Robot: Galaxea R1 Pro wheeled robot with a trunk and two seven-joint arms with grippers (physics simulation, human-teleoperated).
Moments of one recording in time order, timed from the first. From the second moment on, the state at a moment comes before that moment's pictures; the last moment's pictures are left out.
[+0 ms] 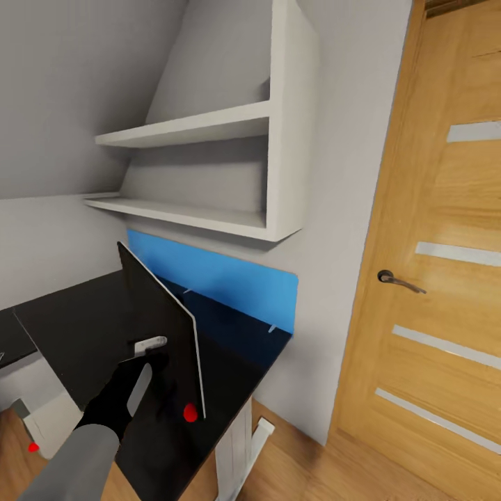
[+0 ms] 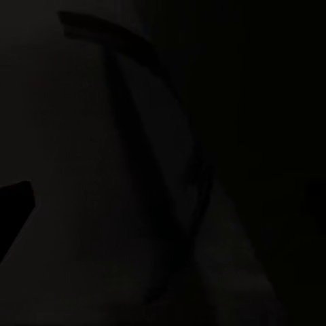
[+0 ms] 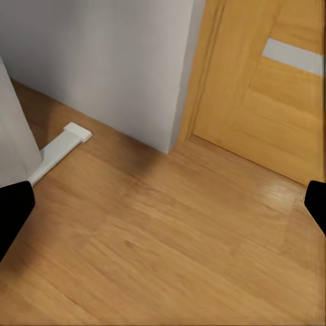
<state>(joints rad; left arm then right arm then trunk) -0.66 0.00 0.15 -0.77 0.14 0.49 0.27 -0.10 -0.05 0.03 0.02 -0.04 -1.02 -0.08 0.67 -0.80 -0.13</state>
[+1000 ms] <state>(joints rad) -0.66 0.00 0.15 -0.77 0.14 0.49 0.27 -0.10 -0.05 0.03 0.02 -0.04 -1.02 -0.08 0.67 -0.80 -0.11</state>
